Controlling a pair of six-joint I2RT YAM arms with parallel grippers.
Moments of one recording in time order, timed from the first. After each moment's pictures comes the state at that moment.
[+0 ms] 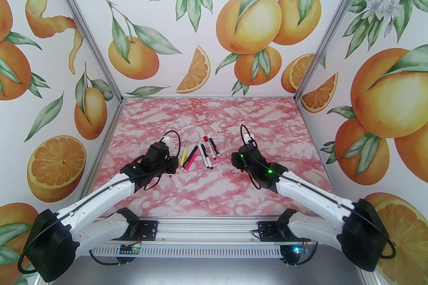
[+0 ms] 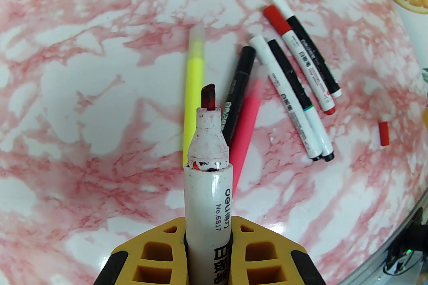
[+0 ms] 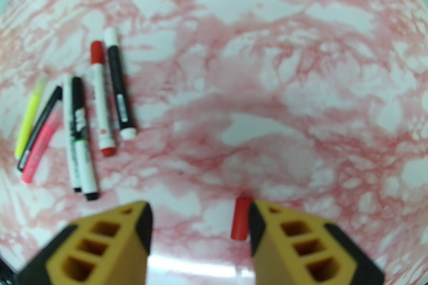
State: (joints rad) left arm -0.56 1.07 0.61 -0.38 -0.05 -0.50; right arm 0.67 1.08 0.64 -0.32 0.31 0.55
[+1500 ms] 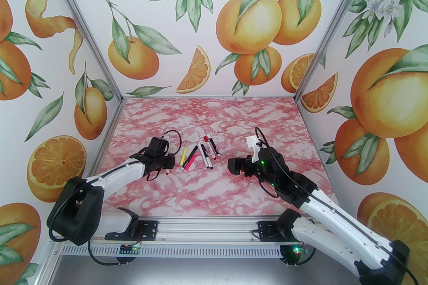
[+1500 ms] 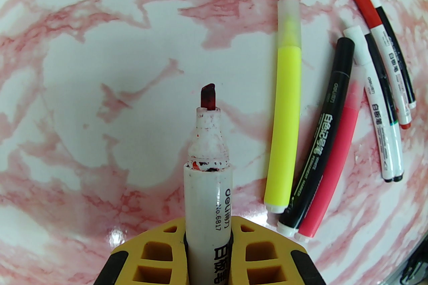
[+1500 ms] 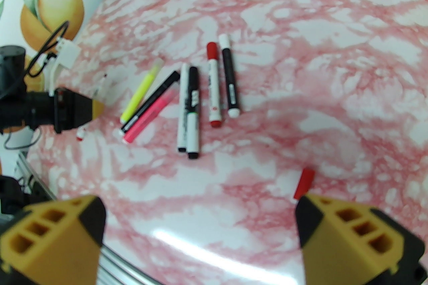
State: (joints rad) left arm -0.39 1.38 0.65 -0.27 0.02 -0.36; right arm 0.67 0.79 0.66 -0.46 0.01 0.51
